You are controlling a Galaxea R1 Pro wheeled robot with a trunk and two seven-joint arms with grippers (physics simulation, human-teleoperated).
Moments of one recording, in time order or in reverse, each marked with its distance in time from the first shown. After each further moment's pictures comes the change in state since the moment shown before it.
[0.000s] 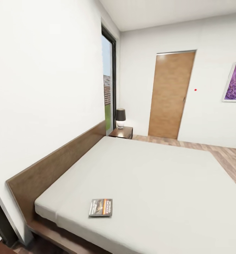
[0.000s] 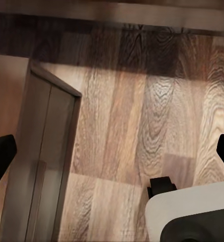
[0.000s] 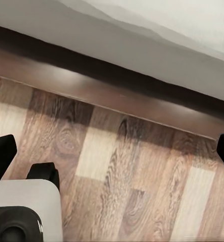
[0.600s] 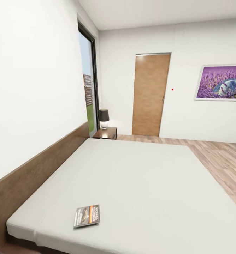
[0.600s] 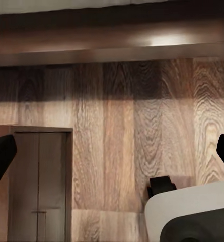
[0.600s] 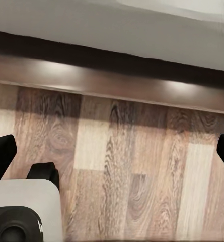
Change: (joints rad) left arm 0.002 0.000 0.000 -0.001 -0.001 0.000 0.000; right arm 0.000 0.000 0.000 0.000 0.000 0.000 0.000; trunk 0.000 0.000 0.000
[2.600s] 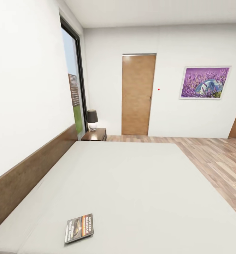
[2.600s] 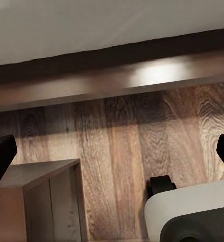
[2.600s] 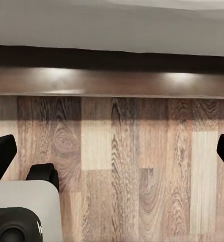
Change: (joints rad) left arm 0.002 0.000 0.000 -0.001 -0.001 0.000 0.000; right arm 0.000 -0.002 -0.001 -0.001 -0.003 0.000 -0.001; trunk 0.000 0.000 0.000
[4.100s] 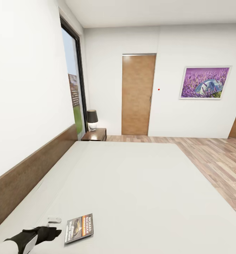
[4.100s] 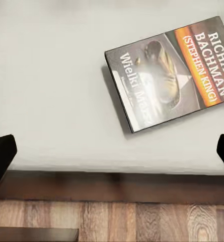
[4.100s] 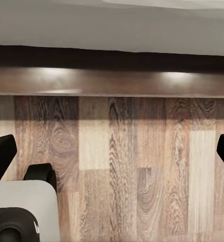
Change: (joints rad) left arm -0.421 0.133 0.012 0.000 0.135 0.322 -0.242; right arm 0.000 -0.007 0.000 0.002 -0.002 0.000 0.000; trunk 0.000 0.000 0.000
